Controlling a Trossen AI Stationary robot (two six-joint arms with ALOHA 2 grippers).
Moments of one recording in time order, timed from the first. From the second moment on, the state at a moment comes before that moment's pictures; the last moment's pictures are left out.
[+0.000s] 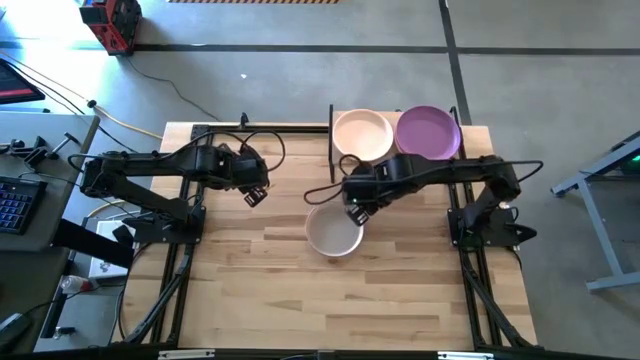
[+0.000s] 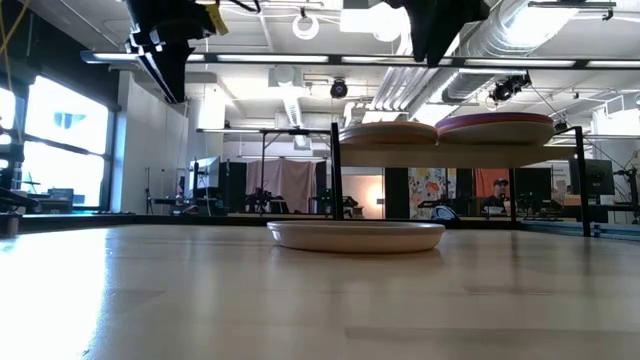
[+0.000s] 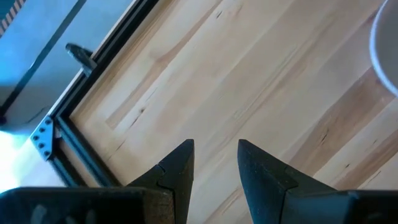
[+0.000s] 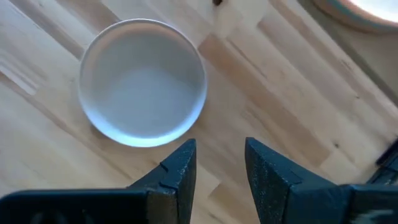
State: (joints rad) left arm 0.08 1.28 1.21 -1.27 -0.50 -0.56; right arm 0.08 1.75 1.85 -1.52 0.23 0.90
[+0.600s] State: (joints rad) left arm 0.08 1.28 1.21 -1.34 -0.50 -0.63; right arm 0.11 1.17 1.19 -1.15 0.10 1.26
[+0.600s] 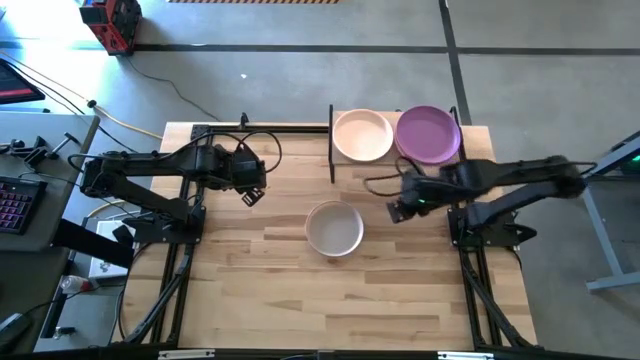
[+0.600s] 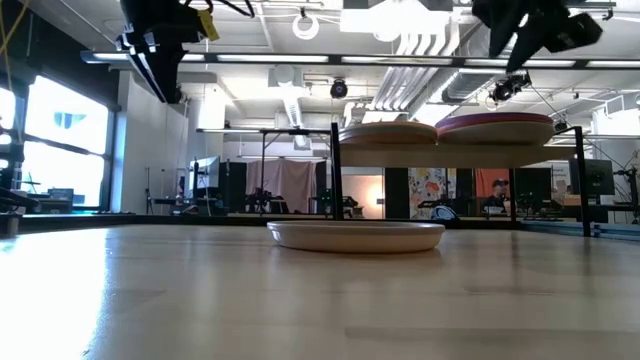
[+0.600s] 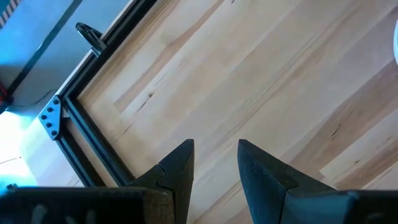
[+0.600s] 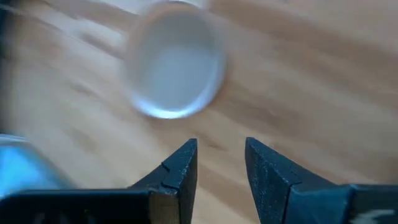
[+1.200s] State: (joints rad) left arm 0.08 1.28 1.21 -1.34 -0.51 -0.53; right arm 0.19 1.18 0.76 -0.33 0.17 1.64
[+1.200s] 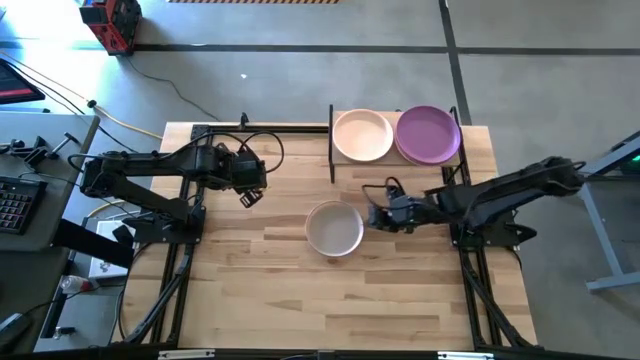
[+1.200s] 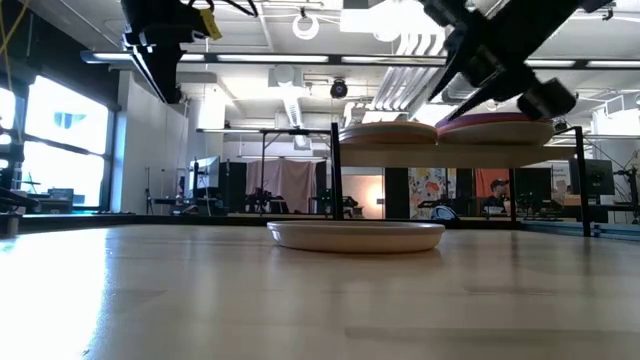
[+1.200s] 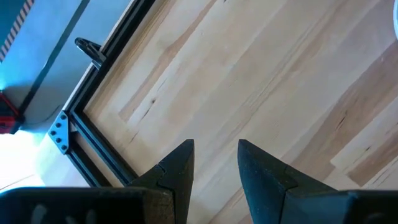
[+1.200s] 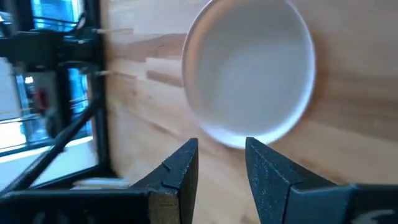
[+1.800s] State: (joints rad) left arm 0.08 1.28 1.21 -1.32 -0.50 -0.47; right arm 0.18 1.61 0.96 -0.50 0.18 1.73
